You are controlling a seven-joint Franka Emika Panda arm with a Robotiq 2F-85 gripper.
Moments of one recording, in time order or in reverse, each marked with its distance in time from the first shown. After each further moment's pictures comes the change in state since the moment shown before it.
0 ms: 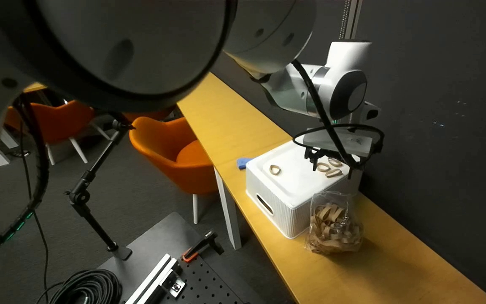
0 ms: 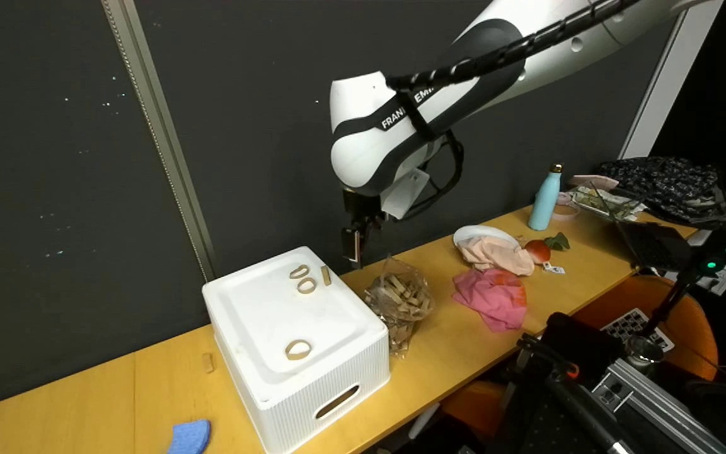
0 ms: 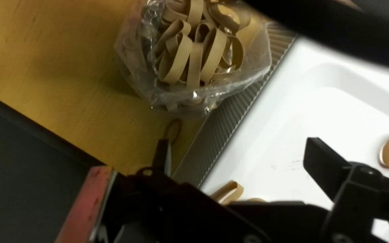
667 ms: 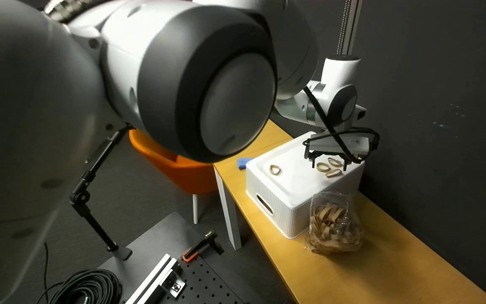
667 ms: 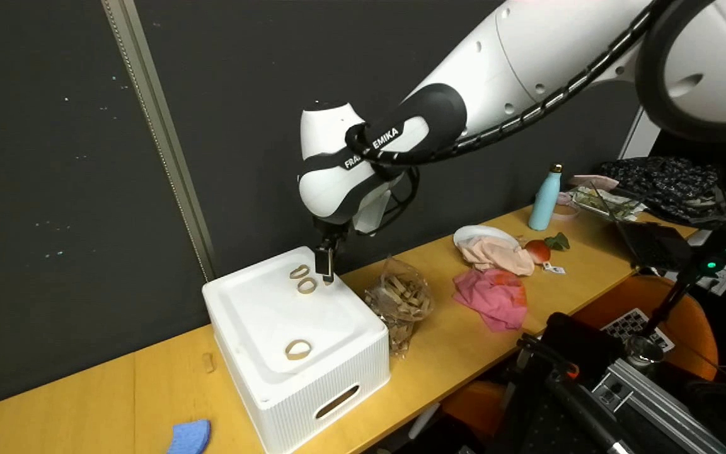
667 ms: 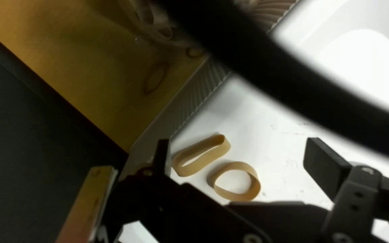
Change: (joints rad) arm 0.013 0.227 0.043 0.254 -0.018 0.037 -0.167
